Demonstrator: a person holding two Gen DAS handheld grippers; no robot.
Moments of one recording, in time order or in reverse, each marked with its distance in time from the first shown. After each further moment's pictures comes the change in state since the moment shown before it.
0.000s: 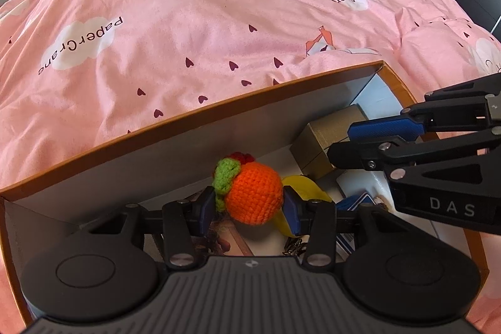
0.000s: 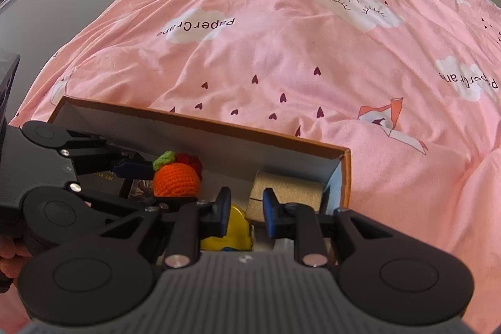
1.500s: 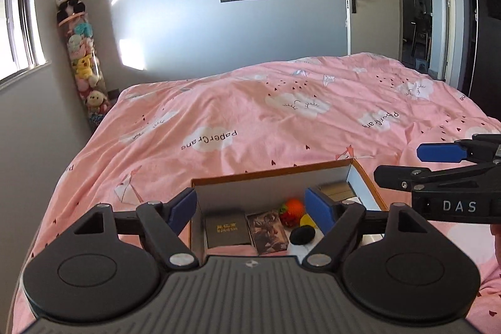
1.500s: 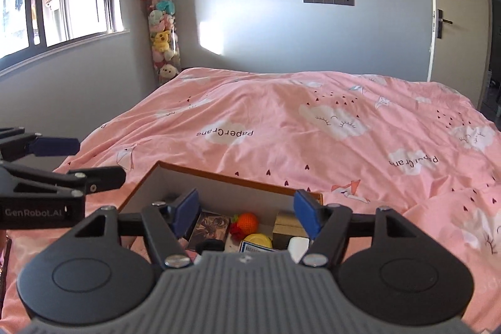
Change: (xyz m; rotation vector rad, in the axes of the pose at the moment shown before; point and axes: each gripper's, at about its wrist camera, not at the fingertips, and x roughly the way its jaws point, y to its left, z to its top) left arm -0.236 -0.066 -0.119 -0.147 -0.498 0.338; right arm -0.203 0.074 -0.098 -0.034 -0.461 -0.069
